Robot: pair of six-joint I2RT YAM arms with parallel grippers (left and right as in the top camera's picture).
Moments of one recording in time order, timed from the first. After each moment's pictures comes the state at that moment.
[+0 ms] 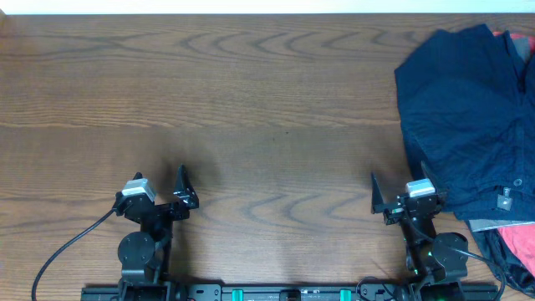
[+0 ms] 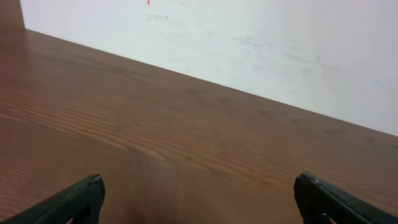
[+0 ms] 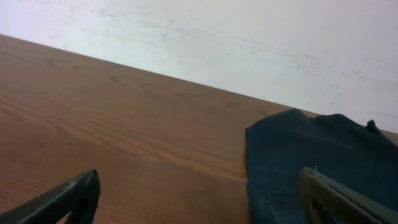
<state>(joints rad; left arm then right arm) -0.03 0.01 0.04 -0.14 -0.06 -0.30 0.13 0.01 0.01 -0.07 -0.05 -0.15</state>
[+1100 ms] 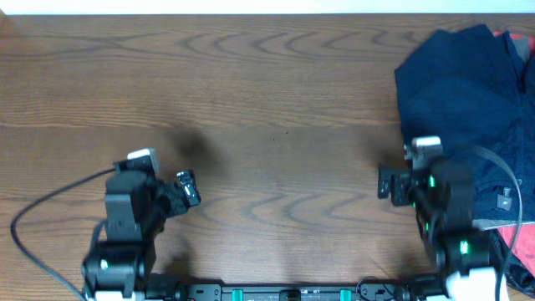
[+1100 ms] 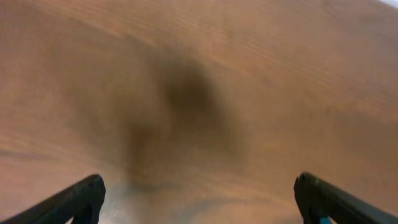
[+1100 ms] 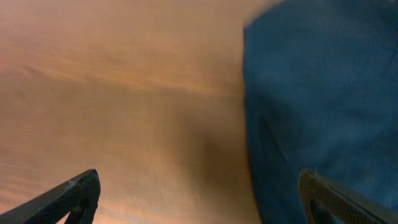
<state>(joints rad) -0.03 0.67 0.64 -0.76 0.05 -0.33 0.10 0.78 0.58 -0.52 0.05 -0.01</state>
